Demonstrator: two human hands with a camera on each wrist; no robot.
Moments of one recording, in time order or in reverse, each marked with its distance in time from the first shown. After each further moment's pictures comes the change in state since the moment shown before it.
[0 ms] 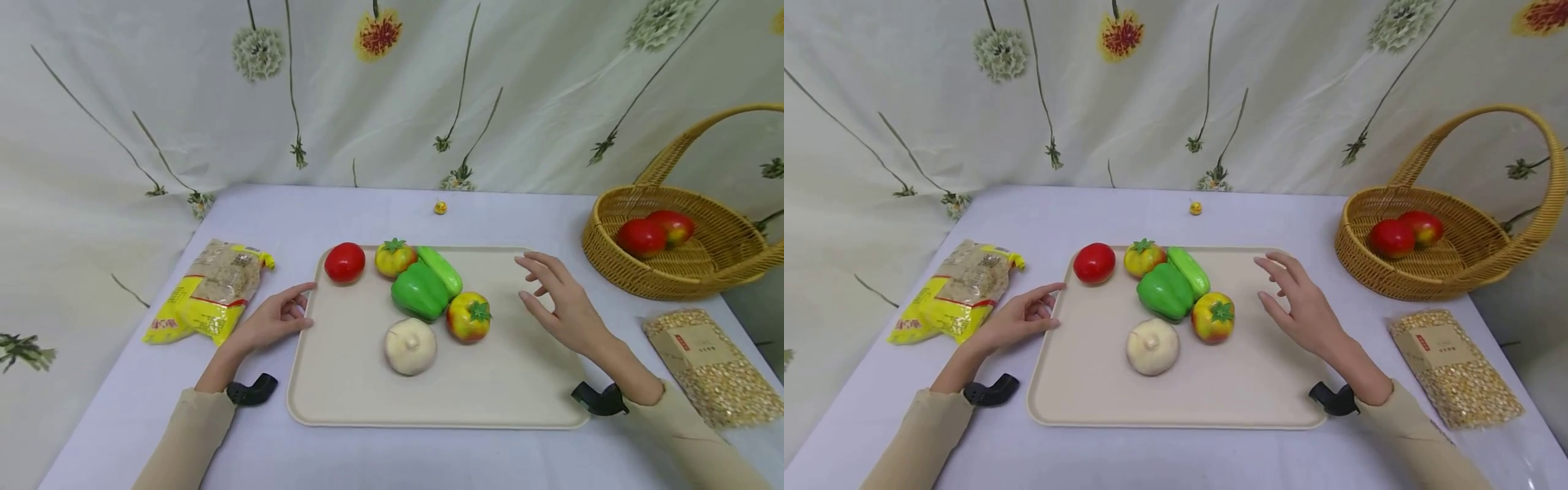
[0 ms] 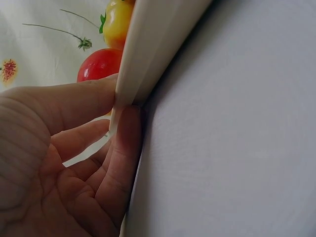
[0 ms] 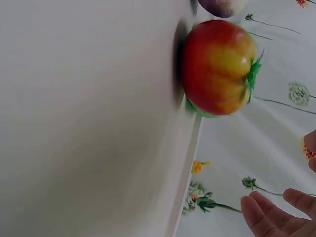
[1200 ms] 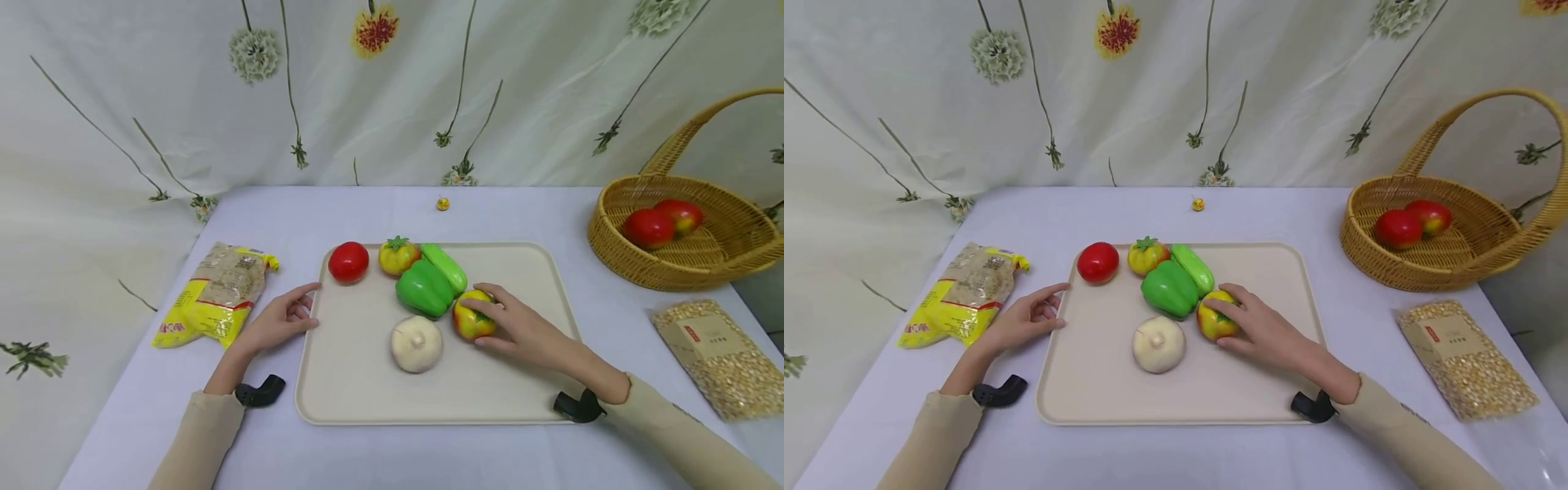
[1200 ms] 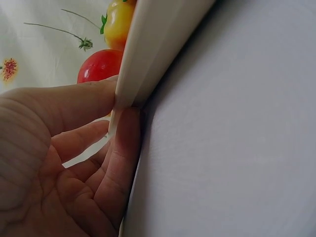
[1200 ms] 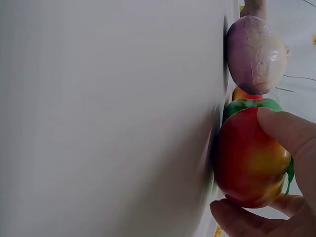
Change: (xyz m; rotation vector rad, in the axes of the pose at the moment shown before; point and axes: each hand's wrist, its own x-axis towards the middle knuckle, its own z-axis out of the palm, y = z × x) left_hand 0.000 0.000 0.003 -0.010 0.014 -0.017; right_hand -0.004 -0.030 0.043 0.059 -0.387 -0.067
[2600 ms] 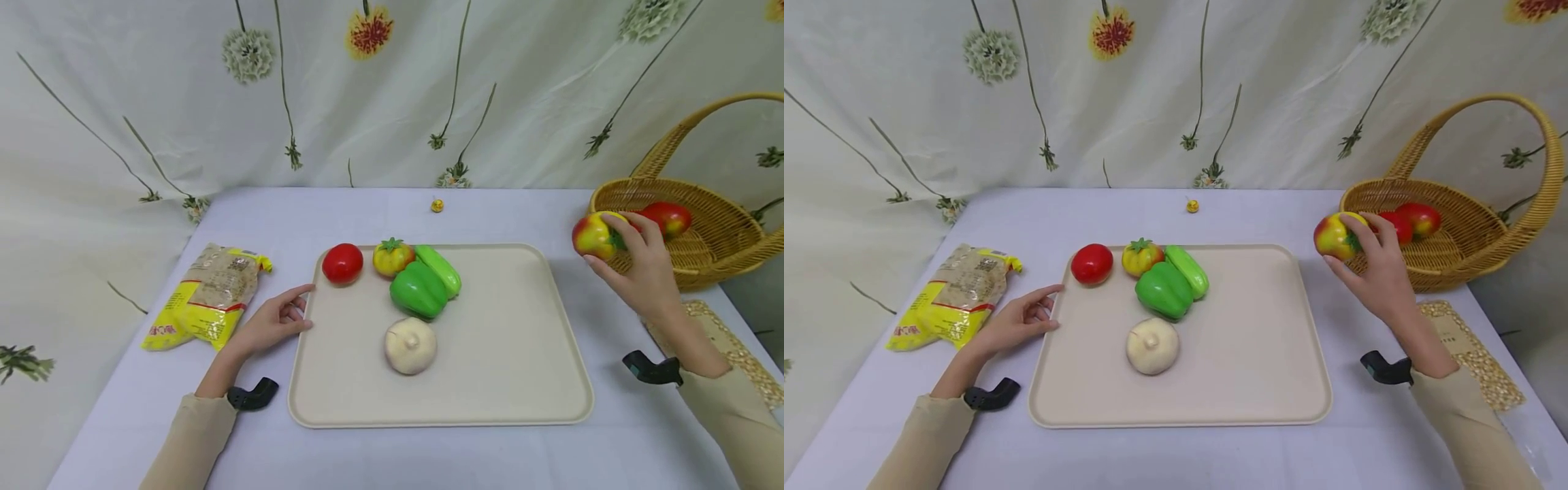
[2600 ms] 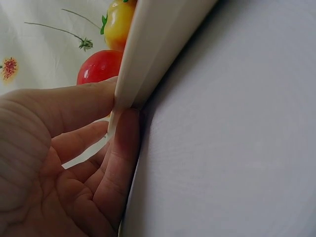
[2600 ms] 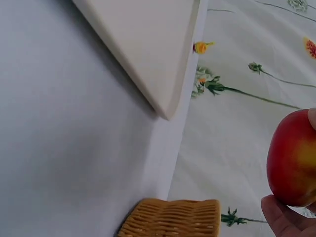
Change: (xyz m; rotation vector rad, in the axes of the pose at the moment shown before) left_hand 0.001 0.000 -0.001 0.006 0.001 0.012; right_hand -0.048 0.084 -0.099 -0.167 0.570 0.344
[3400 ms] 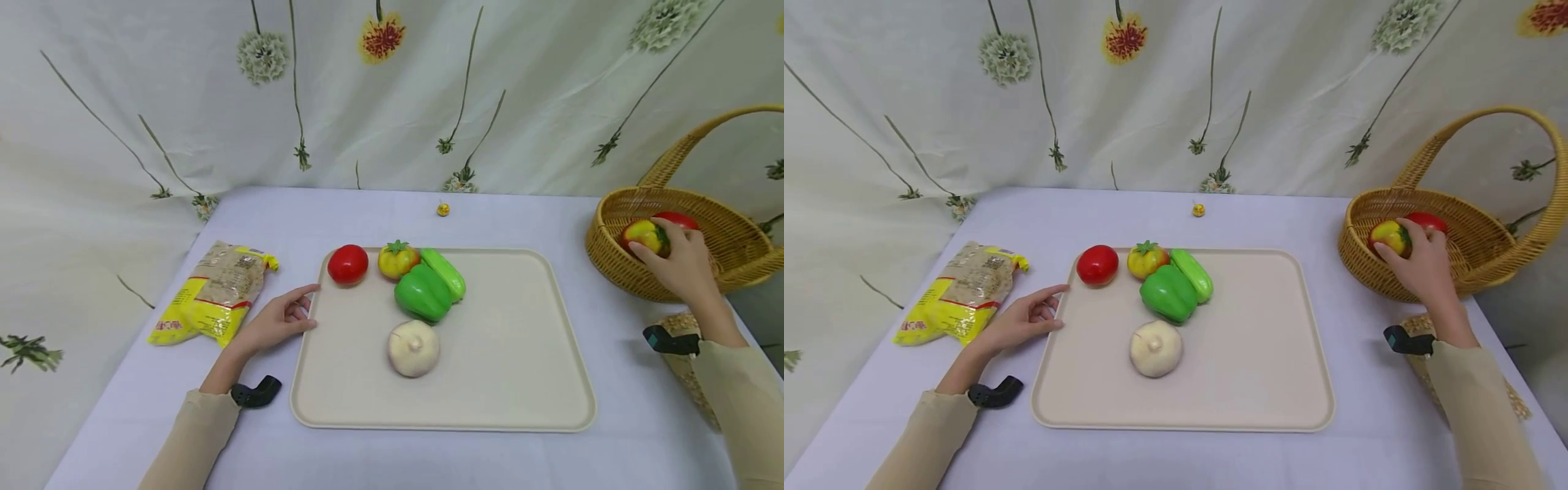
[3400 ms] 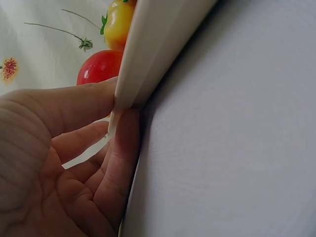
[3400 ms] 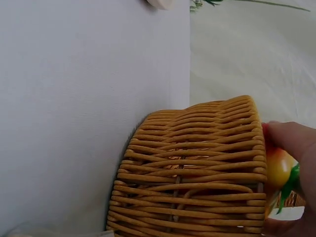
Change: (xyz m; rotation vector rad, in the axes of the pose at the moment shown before) left_hand -0.001 -0.001 0.001 -0.009 0.003 -0.003; right_hand 0.020 0.068 -0.020 -0.067 -0.348 0.461
